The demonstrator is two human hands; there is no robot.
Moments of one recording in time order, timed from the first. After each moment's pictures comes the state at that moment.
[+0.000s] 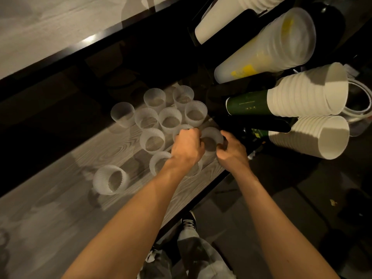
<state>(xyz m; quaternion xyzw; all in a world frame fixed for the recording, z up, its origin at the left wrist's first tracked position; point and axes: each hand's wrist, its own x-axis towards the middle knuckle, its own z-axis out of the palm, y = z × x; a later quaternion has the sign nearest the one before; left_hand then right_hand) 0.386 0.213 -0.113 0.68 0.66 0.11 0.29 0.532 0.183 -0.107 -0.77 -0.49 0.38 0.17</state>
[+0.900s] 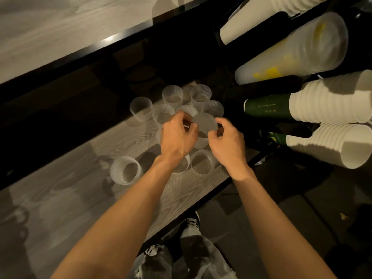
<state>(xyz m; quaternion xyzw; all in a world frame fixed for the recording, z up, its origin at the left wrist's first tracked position) 0.329 0.209 -0.089 0.56 0.70 0.33 0.29 0.473 0.188 -0.067 -0.69 -0.57 0.36 0.27</state>
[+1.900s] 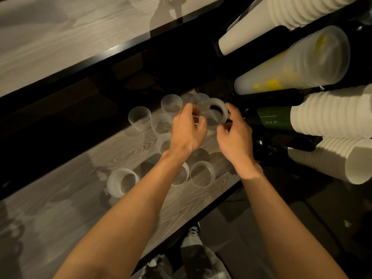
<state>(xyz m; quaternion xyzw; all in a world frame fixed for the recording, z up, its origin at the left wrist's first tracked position) 0.350 0.249 -0.069 0.58 0.66 0.36 0.31 0.488 0.232 -0.067 -0.69 -0.57 0.31 0.33</state>
